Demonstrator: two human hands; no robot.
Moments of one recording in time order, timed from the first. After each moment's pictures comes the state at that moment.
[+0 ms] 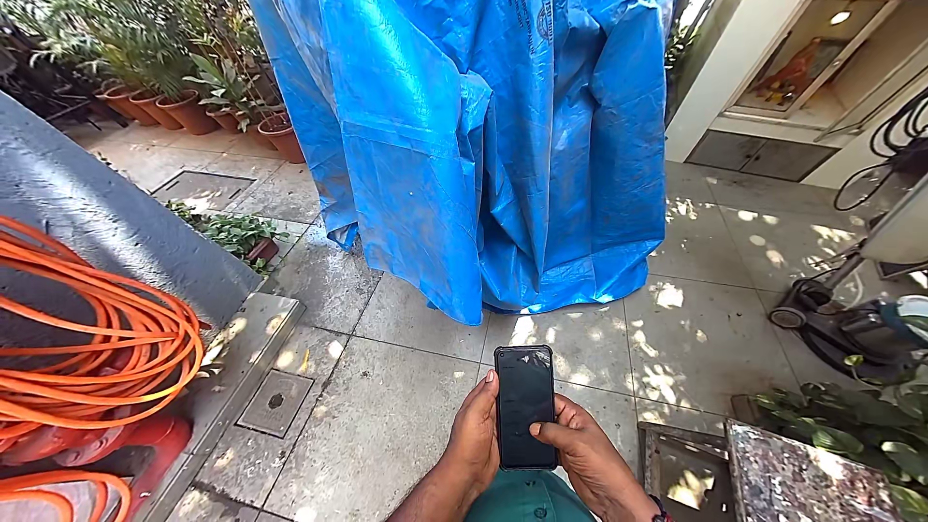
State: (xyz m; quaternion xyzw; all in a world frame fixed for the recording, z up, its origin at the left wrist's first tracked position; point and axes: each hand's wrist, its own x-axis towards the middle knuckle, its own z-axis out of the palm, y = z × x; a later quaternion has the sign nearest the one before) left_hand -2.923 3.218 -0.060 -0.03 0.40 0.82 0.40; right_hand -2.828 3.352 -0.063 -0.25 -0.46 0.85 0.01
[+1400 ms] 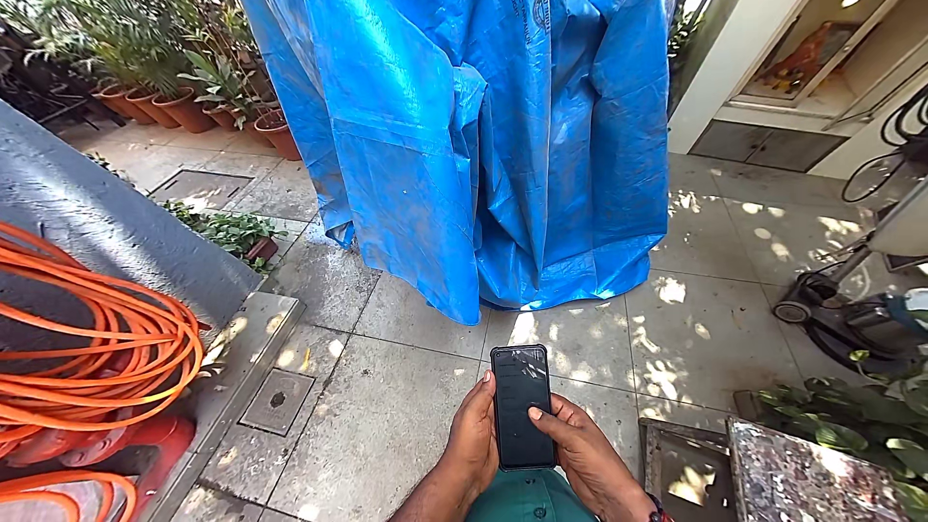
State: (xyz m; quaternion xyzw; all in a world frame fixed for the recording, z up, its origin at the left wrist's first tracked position) left_hand -2.926 3.229 -0.068 -0.07 0.40 0.82 0.40; right_hand -2.833 3.362 -0.070 -0.28 -0.44 0.85 -0.01
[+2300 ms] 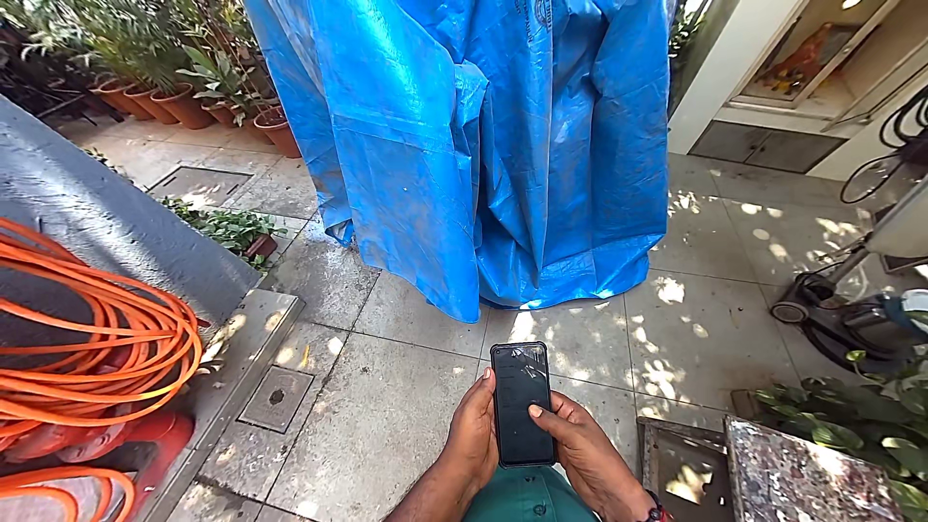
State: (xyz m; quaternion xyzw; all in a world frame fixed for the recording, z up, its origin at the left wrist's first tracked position) left_hand -2.925 3.228 -0.068 -0.07 0.40 0.82 0.40; right_hand -2.831 3.361 -0.069 -0.27 -0.44 0.85 -0.01
